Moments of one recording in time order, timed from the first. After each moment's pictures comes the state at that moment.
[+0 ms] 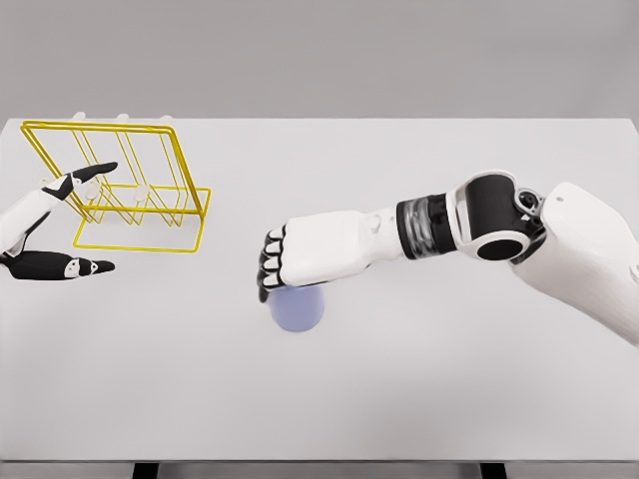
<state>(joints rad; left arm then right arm) 0.03 0.91 -0.17 -1.61 0.17 -0.61 -0.17 -0.88 -0.52 0.97 -1.68 0.47 -0.61 0.61</state>
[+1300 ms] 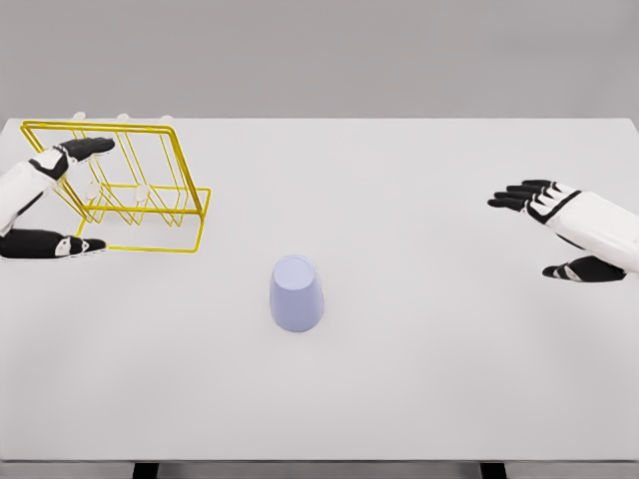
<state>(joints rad) -0.03 0.91 -0.09 -1.66 0.03 -0.61 -0.18 0.00 -0.69 -0.16 -1.75 0.30 -0.61 0.61</state>
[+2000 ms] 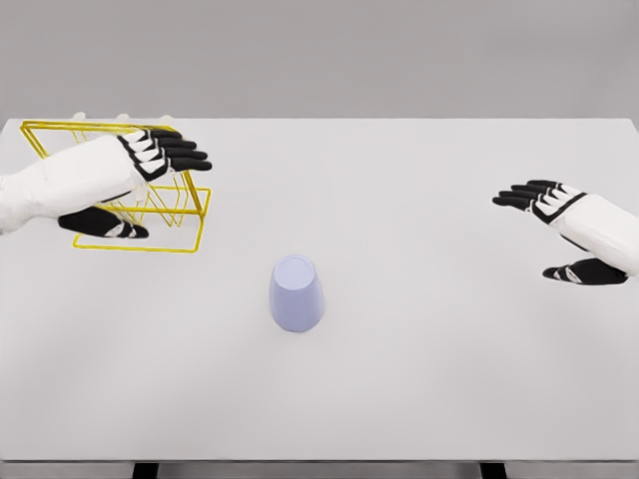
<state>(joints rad) -0.39 0.91 -0.32 -1.73 -0.17 -0.61 -0.44 0.02 -0.65 -0.20 -1.75 0.30 -0.61 0.61</state>
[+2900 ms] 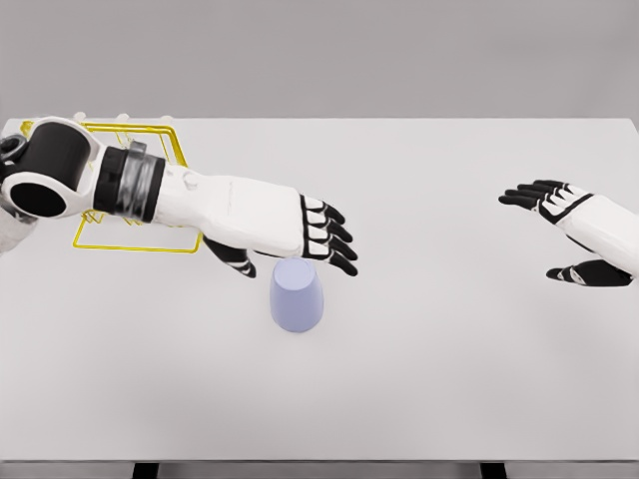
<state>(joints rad) -1.12 0.76 -1.15 -1.73 -0.08 -0.61 -0.61 0.04 -0.64 -0.23 -1.75 0.30 -0.61 0.61</state>
